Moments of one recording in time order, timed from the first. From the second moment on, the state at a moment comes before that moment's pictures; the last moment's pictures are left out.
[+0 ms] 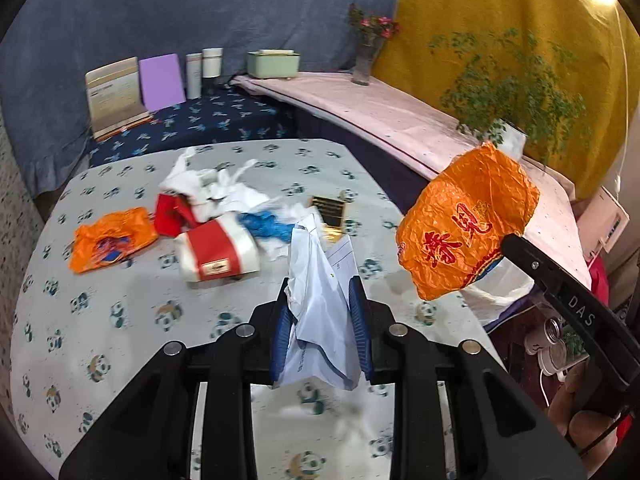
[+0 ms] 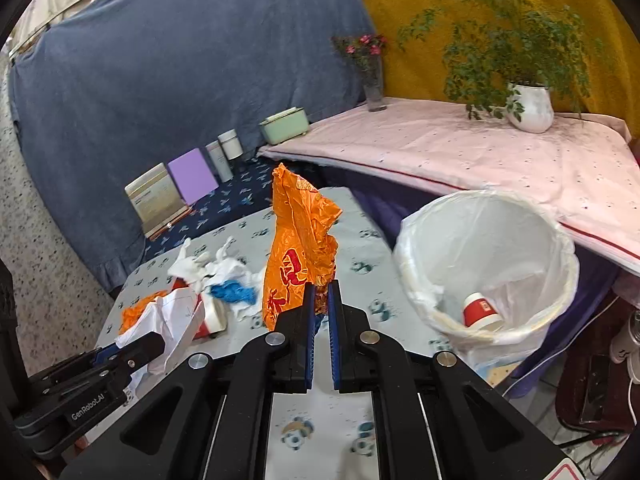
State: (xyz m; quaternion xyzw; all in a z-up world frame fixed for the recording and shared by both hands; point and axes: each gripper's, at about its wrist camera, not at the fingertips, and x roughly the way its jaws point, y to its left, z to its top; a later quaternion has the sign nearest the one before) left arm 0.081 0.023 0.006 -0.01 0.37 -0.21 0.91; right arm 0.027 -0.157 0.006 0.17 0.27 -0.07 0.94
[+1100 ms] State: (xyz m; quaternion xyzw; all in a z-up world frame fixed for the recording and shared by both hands) left arm 0.116 -0.208 -0.020 0.07 0.39 -0.36 0.85; right arm 0.019 -0.342 -0.045 0.23 0.27 -0.20 0.91
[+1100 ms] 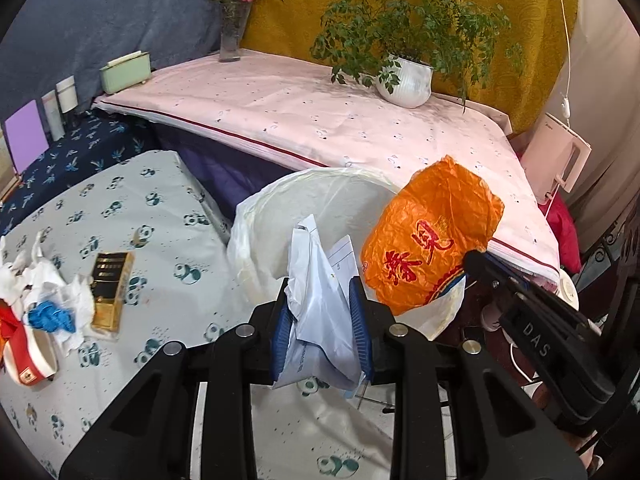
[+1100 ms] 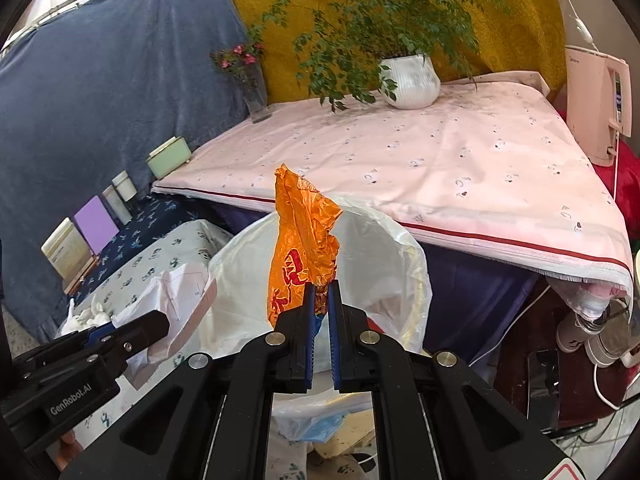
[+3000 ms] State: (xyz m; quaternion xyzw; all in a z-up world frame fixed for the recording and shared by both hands) left arm 0.157 0.093 -0.018 -0.05 0.36 -0.08 0.93; right arm 0.077 -0.108 -0.003 0.12 0.30 -0.04 0.95
